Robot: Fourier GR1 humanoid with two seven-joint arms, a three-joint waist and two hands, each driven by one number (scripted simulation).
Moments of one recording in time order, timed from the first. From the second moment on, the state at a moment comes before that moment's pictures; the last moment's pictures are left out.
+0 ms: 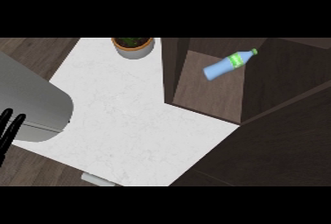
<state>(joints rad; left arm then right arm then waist) 0.27 0.79 -0.10 -1.82 1.02 -0.29 -0.47 0.24 -0.46 0.57 -2.40 -0.14 0.49 0.14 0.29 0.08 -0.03</state>
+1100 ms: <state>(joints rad) 0.26 0.78 -0.09 -1.77 1.04 -0.32 -0.46 -0.41 -0.14 0.39 -1.84 -0.15 0.27 0.49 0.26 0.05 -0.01</state>
